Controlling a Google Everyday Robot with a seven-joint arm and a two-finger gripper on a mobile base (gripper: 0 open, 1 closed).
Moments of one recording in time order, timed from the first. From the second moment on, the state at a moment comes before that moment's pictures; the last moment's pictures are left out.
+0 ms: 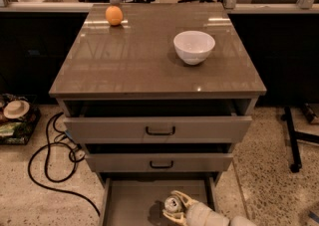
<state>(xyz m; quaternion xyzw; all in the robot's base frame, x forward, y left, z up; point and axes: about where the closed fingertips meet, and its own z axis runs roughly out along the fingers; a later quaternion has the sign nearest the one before) 0.422 -0.051 0.379 -0.45 0.67 0.22 0.55</state>
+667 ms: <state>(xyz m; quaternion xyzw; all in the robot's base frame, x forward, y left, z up) 0.414 -0.059 0.407 -0.43 0.69 0.17 0.56</state>
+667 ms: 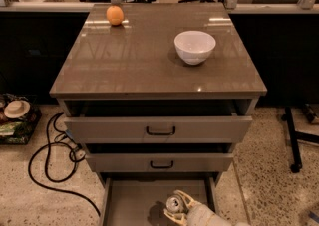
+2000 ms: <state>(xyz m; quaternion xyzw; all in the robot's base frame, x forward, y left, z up) 0.437 -0.078 0.549 -0.28 0.71 0.15 0.63</state>
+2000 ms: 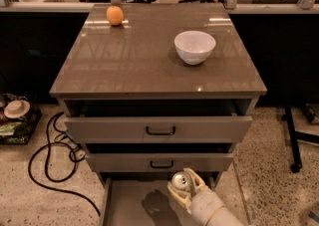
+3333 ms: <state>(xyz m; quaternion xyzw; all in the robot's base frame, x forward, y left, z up) 0.470 -0.123 0.654 -0.22 0.69 0.14 0.67</state>
